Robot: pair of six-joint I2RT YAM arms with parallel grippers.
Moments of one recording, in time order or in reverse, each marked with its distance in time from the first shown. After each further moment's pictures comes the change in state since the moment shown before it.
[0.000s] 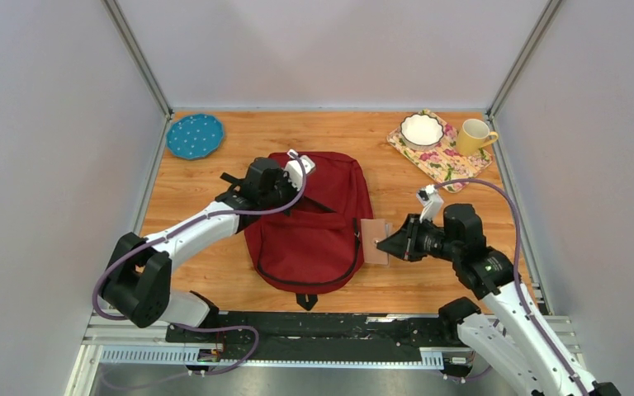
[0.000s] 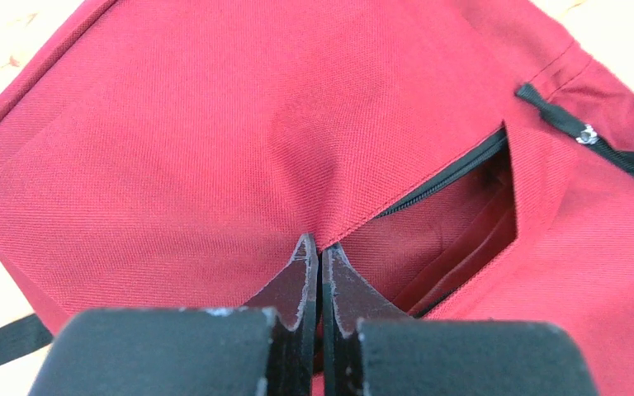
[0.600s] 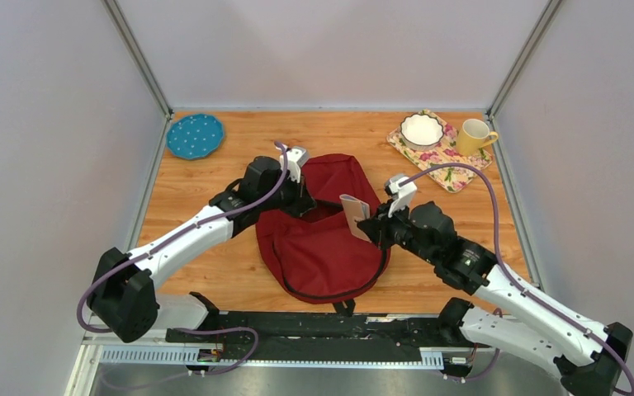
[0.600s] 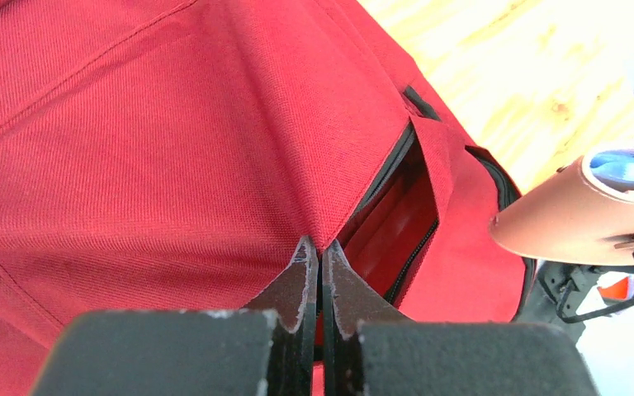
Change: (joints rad) left arm -0.064 -0.087 0.066 -0.107 0.051 -0.507; right arm 0.446 0.165 0.105 0.220 0.573 -0.200
